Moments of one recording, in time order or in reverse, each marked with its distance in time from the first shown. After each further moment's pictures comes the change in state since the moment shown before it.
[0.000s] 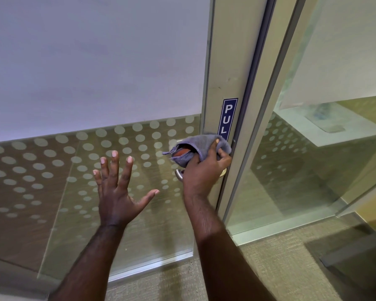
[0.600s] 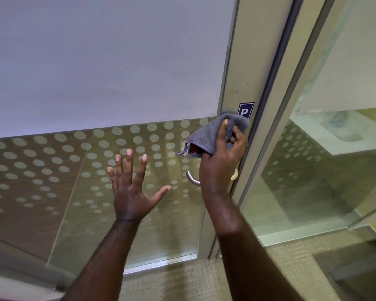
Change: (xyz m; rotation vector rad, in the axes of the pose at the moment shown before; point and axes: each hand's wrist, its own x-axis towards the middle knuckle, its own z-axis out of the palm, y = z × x) left_hand 0.000 0.003 0.012 0.050 0.069 -0.028; right_hand 0.019 -0.006 -0.007 -0.167 -0.007 -0.503
